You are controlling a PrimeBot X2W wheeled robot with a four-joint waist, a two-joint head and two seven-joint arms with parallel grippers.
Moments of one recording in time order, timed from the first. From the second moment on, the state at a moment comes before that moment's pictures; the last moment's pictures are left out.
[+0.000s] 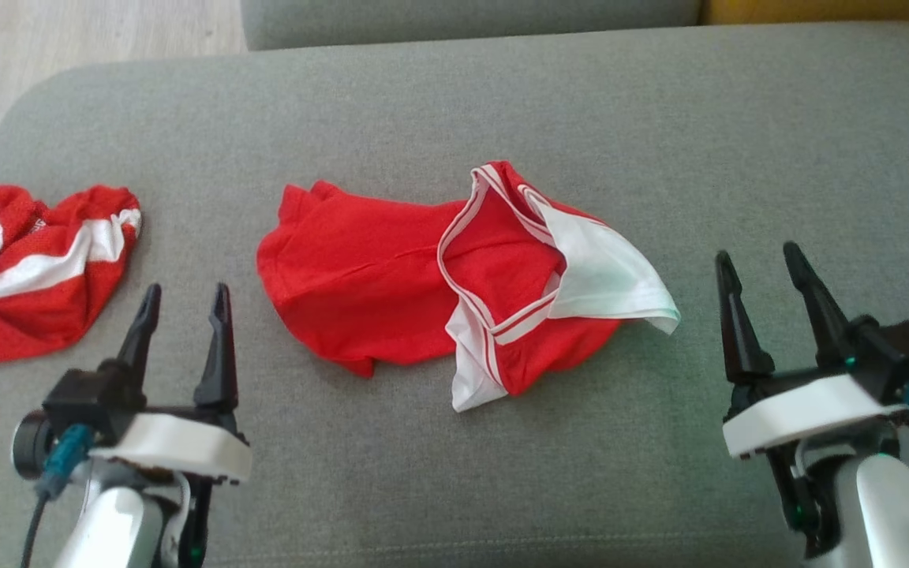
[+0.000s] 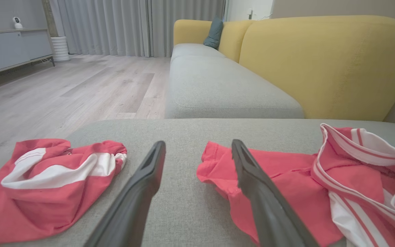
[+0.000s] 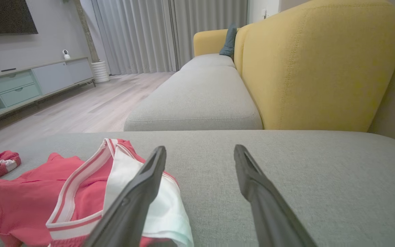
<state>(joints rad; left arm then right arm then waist) -0.08 0.27 -0.28 0.10 -0.36 0.15 -0.25 -0.06 -0.05 0.03 -0.02 0.12 0.13 0.01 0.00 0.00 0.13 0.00</state>
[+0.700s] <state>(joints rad) -0.04 0.24 -0.25 0.11 -0.30 0.13 -0.25 -0.01 -0.05 0.02 -0.03 0.11 0.13 0.04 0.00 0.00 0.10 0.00</state>
